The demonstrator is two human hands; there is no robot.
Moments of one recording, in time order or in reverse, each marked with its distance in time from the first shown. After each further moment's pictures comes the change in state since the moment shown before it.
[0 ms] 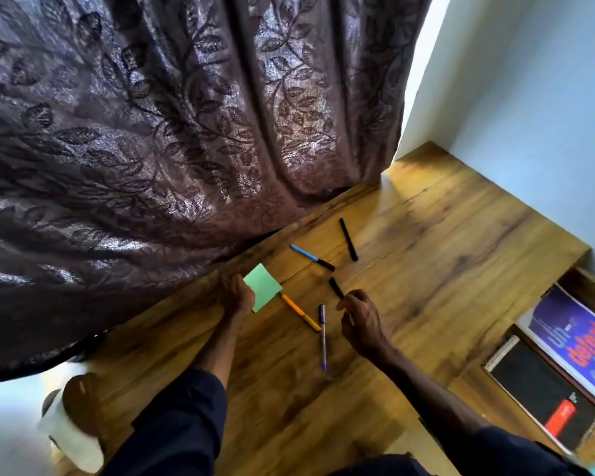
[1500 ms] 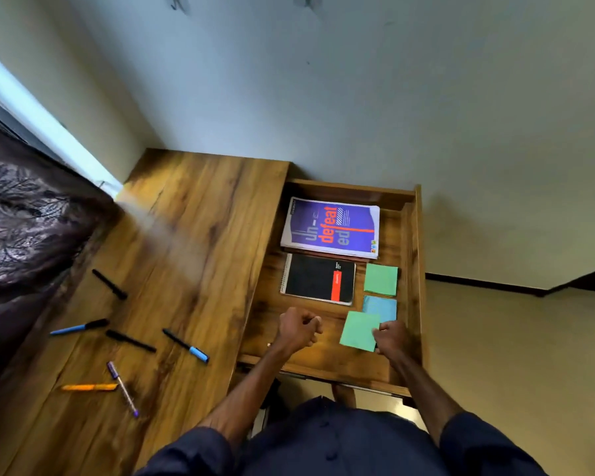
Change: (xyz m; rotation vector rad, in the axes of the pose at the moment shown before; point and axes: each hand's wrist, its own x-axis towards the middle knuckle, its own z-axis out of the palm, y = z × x) left_hand -0.395 0.228 0.293 0.052 -0.801 0.799; right_hand -0.388 0.260 -0.174 0.525 0.458 1.429
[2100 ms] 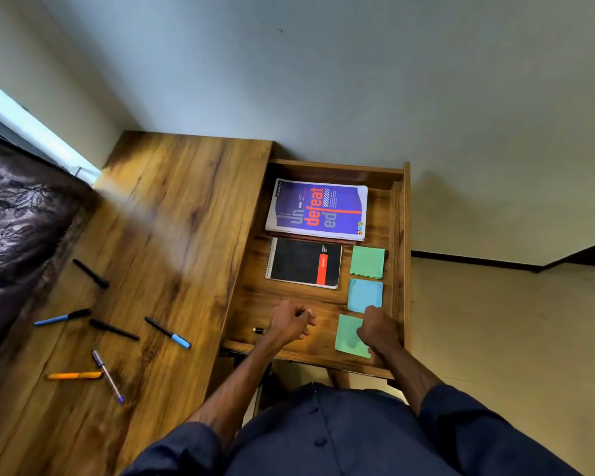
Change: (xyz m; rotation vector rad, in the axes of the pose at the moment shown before) left_hand 0.007 0.003 0.032 0.068 -0.081 -0.083; right_hand 0.006 0.008 -0.014 -0.644 -0.119 -0.196
